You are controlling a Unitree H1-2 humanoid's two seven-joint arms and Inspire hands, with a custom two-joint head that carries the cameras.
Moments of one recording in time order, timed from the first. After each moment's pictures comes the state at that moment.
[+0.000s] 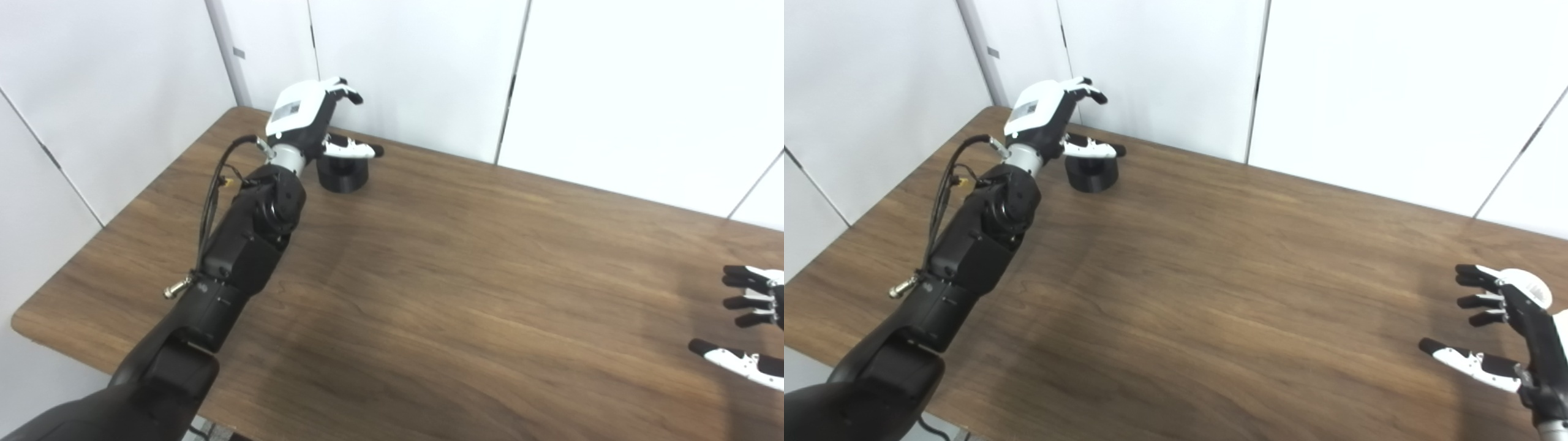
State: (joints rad) left arm -0.46 0.49 -0.03 0.20 0.70 0.22 0.03; right arm -0.07 -0.36 -0.05 -0.09 -0.30 -0.08 0.08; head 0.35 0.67
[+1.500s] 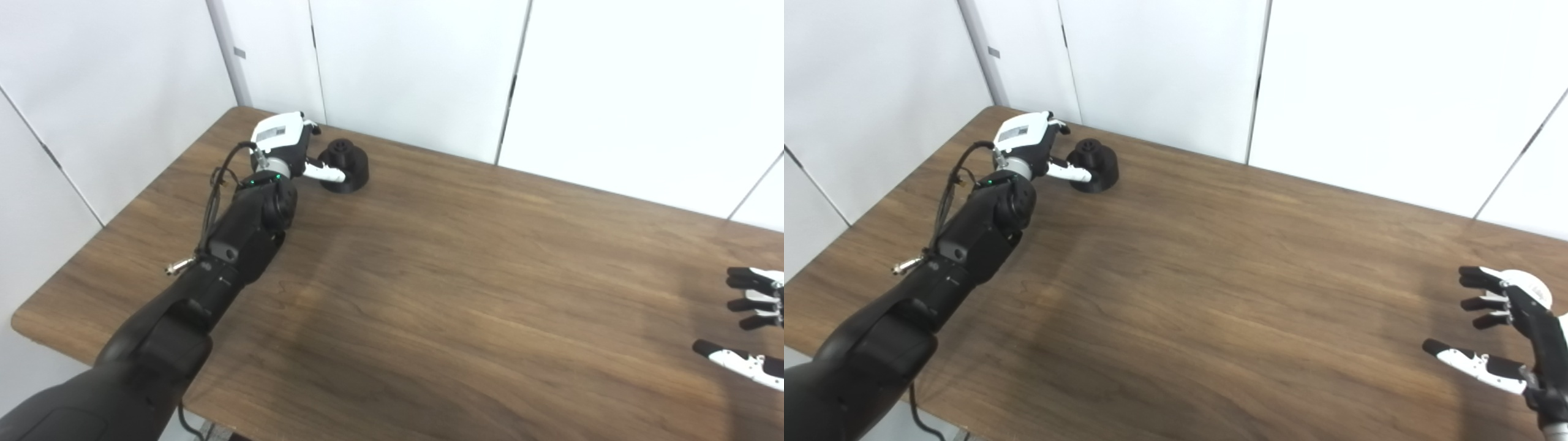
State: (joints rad) left arm -0.54 0.55 -0.18 0.45 0.74 0.42 -0.03; right arm -0.06 -0.37 -0.06 -0.12 -0.29 -0.06 0.09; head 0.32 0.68
